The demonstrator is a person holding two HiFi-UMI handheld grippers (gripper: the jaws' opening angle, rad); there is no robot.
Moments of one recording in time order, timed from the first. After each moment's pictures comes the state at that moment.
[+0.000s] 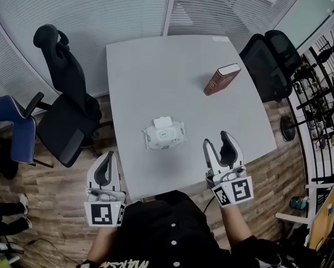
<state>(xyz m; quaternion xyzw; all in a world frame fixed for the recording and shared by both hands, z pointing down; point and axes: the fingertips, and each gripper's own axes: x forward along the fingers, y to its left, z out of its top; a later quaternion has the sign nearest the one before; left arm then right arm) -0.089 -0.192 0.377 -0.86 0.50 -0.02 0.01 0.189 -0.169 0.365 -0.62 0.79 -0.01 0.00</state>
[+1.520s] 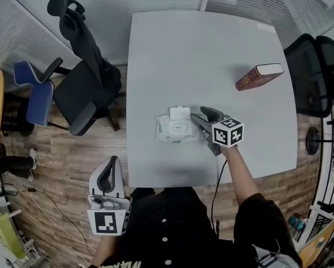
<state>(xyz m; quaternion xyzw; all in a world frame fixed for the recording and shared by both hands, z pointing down) -0.068 -0.184 0.400 -0.80 0.58 -0.13 -0.03 0.167 -0.323 0.633 -0.34 0.86 -0.35 -0.16</state>
